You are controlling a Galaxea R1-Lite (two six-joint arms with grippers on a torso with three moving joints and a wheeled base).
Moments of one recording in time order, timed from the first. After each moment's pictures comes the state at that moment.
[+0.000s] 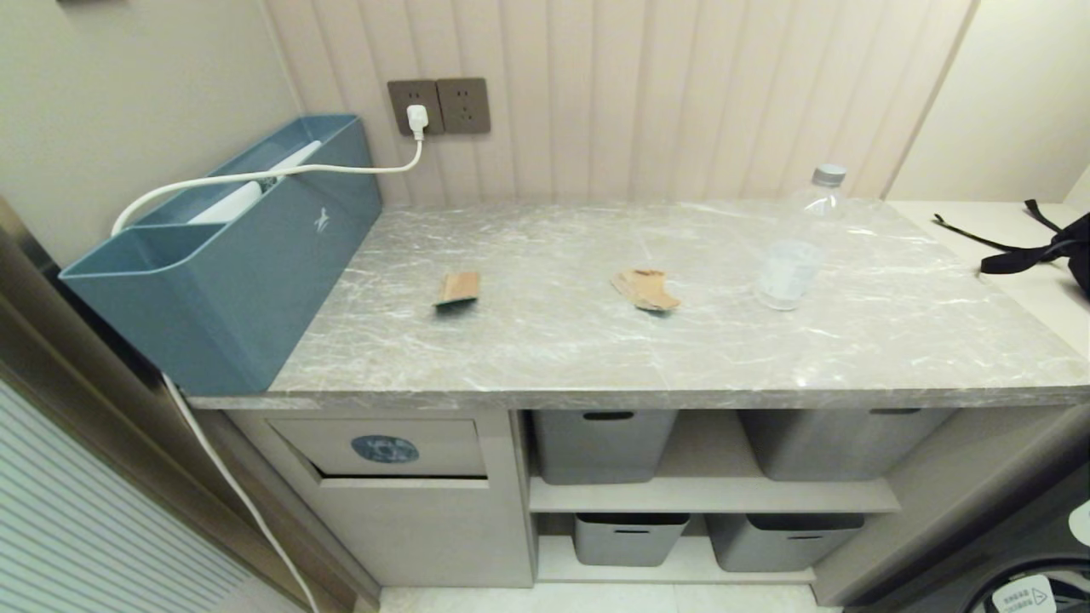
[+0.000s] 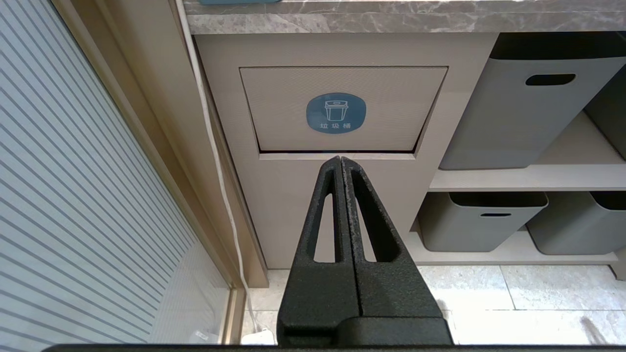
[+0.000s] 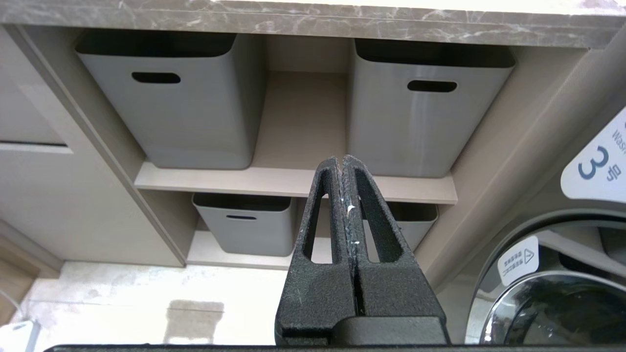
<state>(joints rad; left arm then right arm) 0.00 0.00 0.00 0.00 0.00 0.02 0.01 0.00 0.00 0.00 0.01 -0.02</state>
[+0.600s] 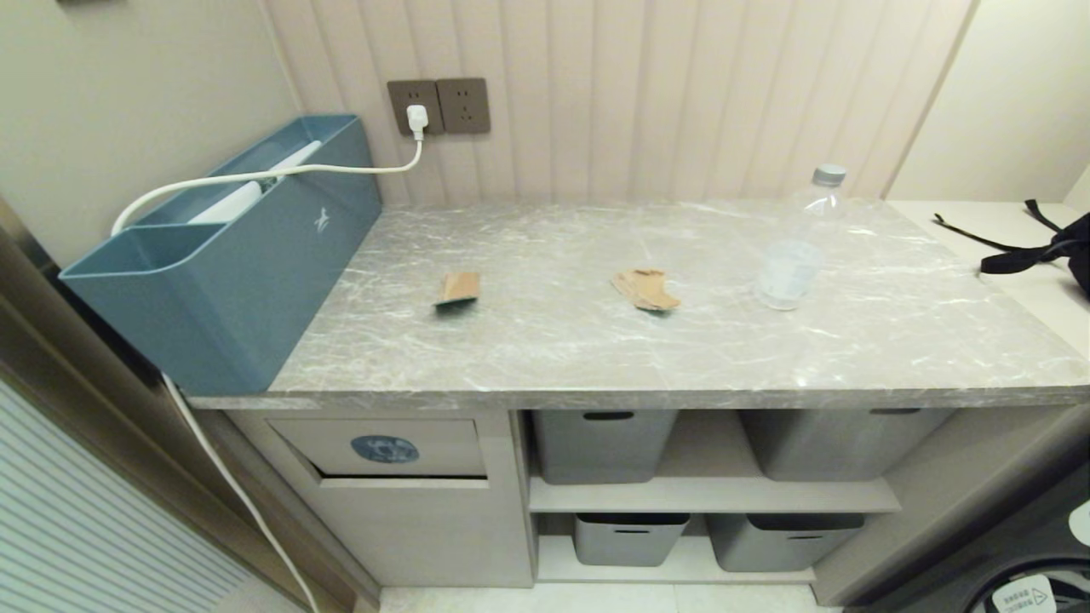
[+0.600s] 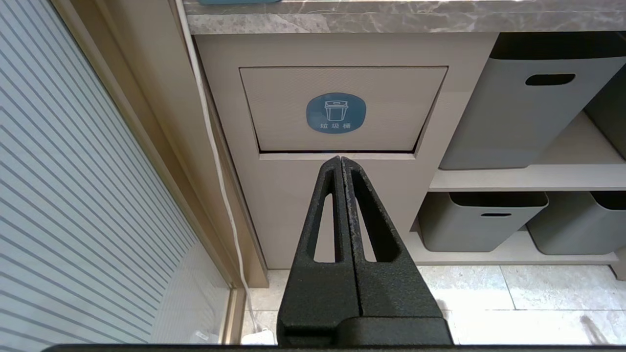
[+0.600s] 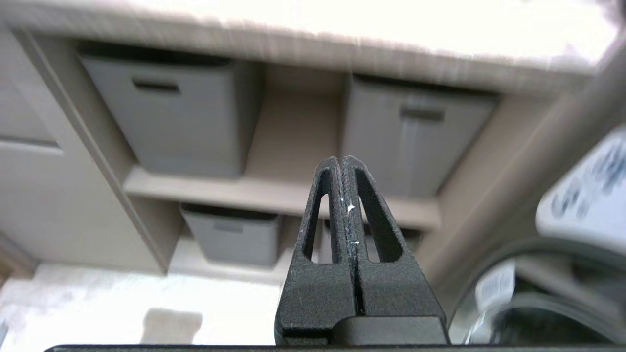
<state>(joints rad) 0.00 0.00 0.00 0.00 0.00 0.02 0.01 0.01 -0.07 0.01 0.03 -0.10</state>
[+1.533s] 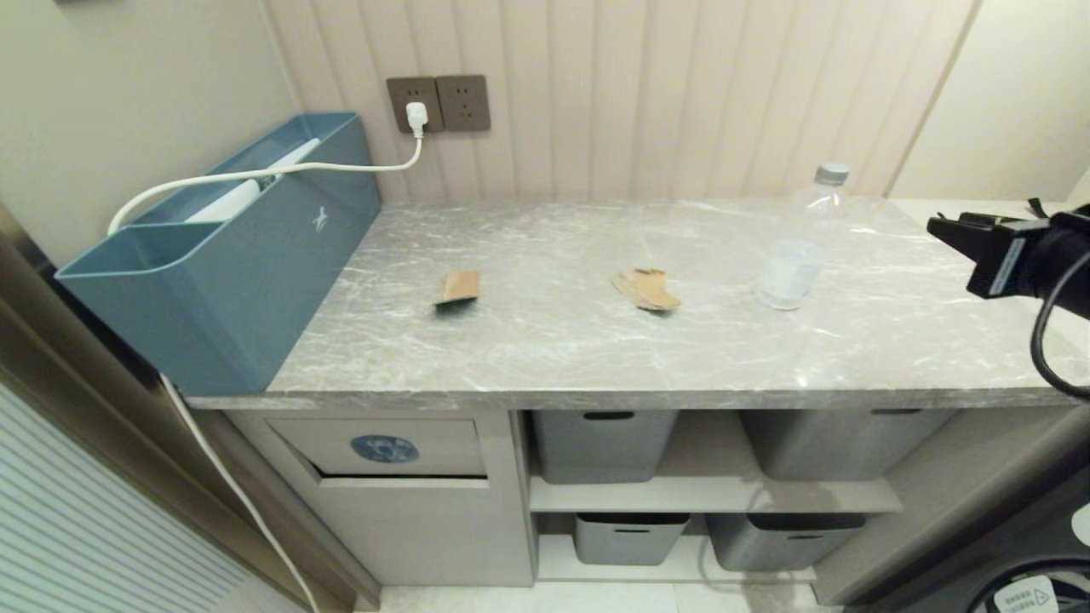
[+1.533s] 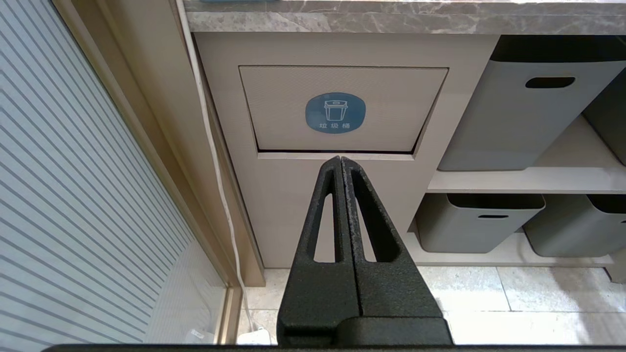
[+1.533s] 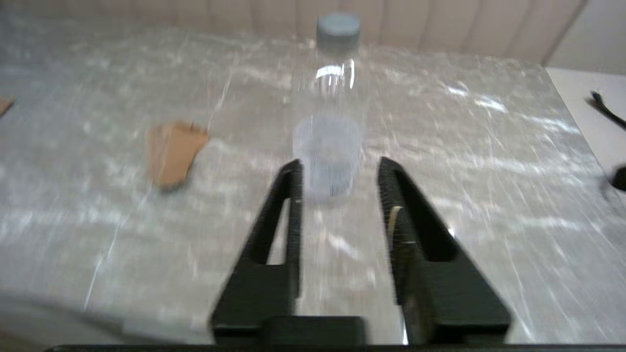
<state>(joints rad) 0.00 0.00 0.00 0.00 0.00 0.00 0.01 1.41 -0.89 -0.56 0.09 -0.04</state>
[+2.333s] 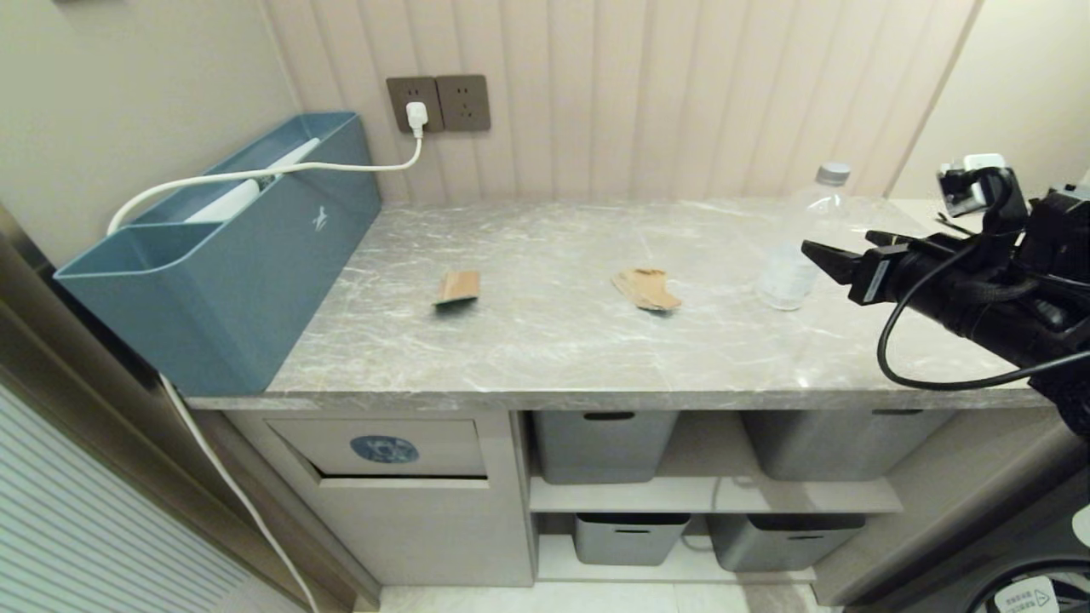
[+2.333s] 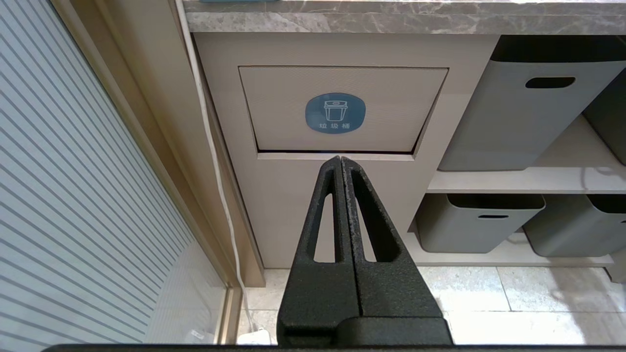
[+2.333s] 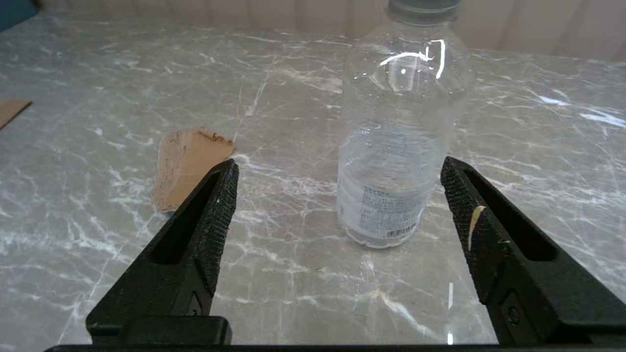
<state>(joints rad) 0.00 0.00 0.00 0.00 0.00 0.00 0.03 1.72 -0.89 -0.90 0.19 -0.01</state>
